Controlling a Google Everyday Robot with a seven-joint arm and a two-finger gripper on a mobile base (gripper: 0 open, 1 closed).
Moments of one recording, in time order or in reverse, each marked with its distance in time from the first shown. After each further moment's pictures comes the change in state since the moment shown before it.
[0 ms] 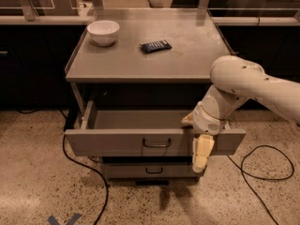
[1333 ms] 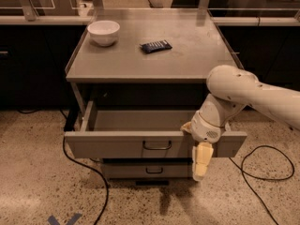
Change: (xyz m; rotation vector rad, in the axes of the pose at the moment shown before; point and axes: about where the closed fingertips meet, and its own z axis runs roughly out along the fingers) arm 0.004 0.015 0.026 -0.089 -0.010 0.007
